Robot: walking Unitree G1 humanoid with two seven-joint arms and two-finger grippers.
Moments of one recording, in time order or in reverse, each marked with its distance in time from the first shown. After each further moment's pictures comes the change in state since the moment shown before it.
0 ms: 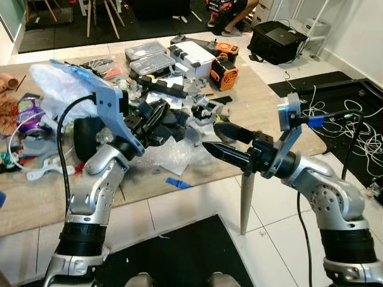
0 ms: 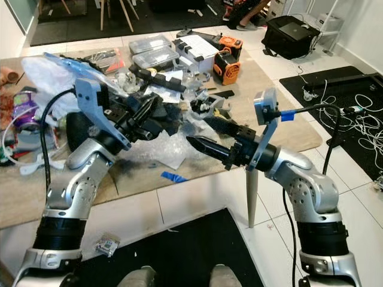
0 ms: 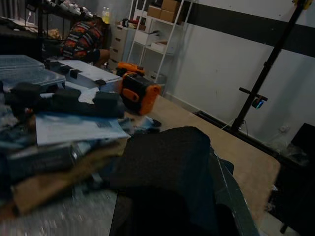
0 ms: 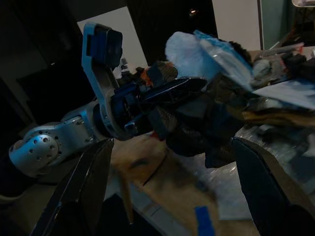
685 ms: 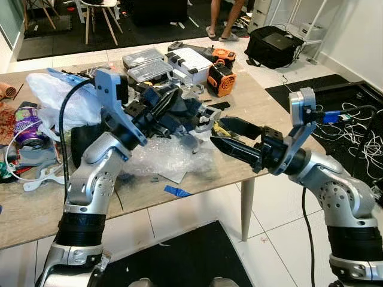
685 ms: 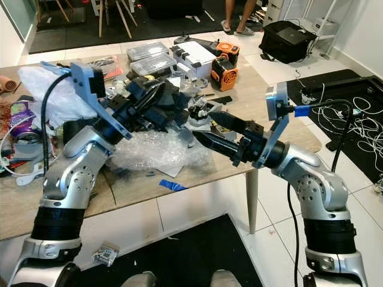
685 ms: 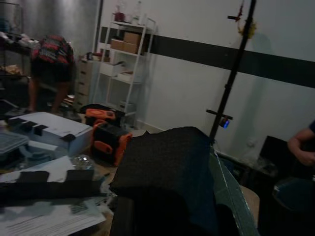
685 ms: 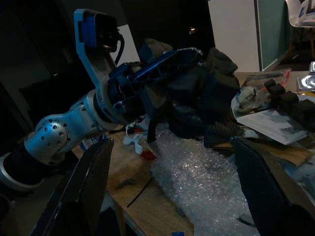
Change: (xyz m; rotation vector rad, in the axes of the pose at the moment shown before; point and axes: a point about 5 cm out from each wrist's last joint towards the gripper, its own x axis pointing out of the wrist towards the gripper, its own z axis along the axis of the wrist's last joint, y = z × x) left arm 0.012 -0.006 0.037 0.009 -0.113 -0.155; right arm -0.008 -0.001 0.016 -0.010 -0.037 0.033
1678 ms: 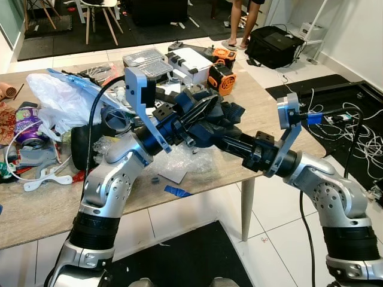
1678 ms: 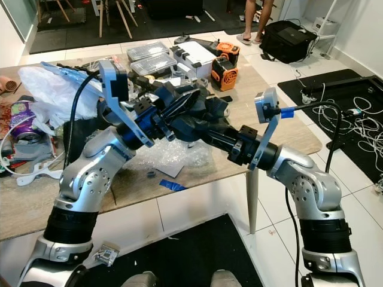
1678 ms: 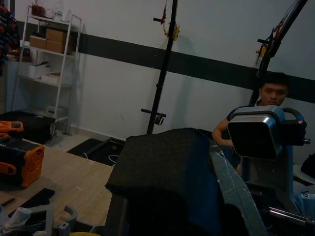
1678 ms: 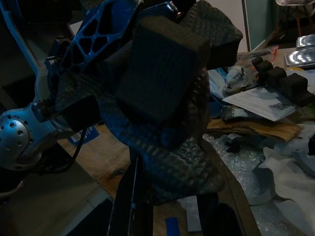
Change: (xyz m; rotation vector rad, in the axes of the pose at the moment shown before) left arm 0.018 -0.046 -0.007 -0.109 0.011 -0.265; right arm 0.003 -0.004 -0.011 0.037 0.052 -0.061
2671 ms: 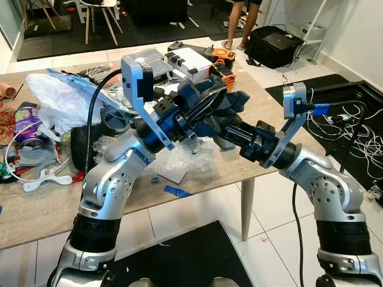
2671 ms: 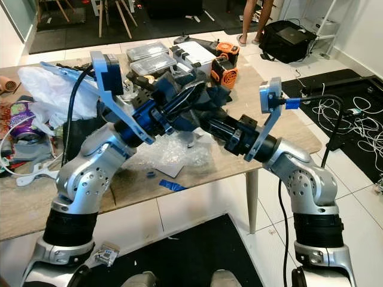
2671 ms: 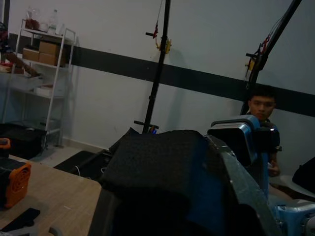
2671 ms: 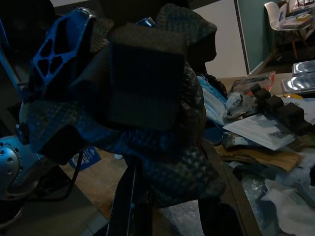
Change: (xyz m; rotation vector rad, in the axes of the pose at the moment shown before) left arm 0.008 -0.020 0.011 -0.022 -0.033 -0.096; right arm 0.011 0.002 0.011 0.013 -0.092 0.006
